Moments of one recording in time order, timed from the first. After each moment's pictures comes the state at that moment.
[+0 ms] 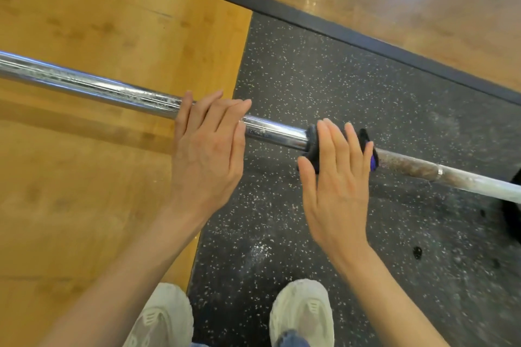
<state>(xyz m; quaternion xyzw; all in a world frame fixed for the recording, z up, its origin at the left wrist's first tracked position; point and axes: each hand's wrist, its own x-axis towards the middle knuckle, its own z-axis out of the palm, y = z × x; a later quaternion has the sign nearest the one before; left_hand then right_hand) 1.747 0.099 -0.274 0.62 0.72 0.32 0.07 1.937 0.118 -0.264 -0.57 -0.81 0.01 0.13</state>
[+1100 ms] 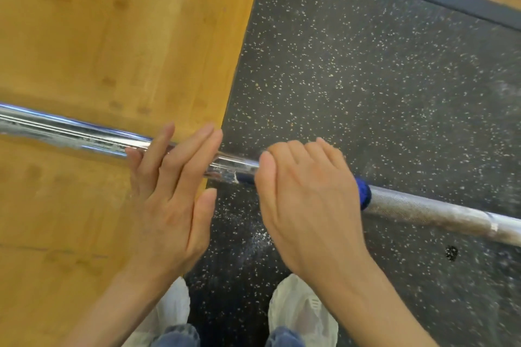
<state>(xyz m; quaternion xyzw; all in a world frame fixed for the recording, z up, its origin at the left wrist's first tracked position) 1.759 0.029 -0.290 0.64 0.73 0.26 0.05 1.901 0.107 -0.232 -0.51 -0.86 0.09 -0.02</state>
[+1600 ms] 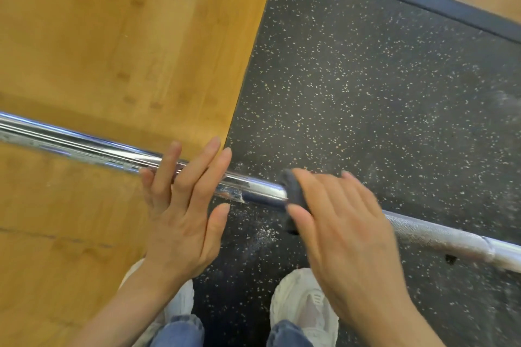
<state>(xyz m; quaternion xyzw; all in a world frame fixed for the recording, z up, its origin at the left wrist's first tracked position) 1.767 0.007 -0.303 0.64 0.72 0.26 0.01 1.958 0.075 -0.235 -0.47 -0.88 0.11 0.02</state>
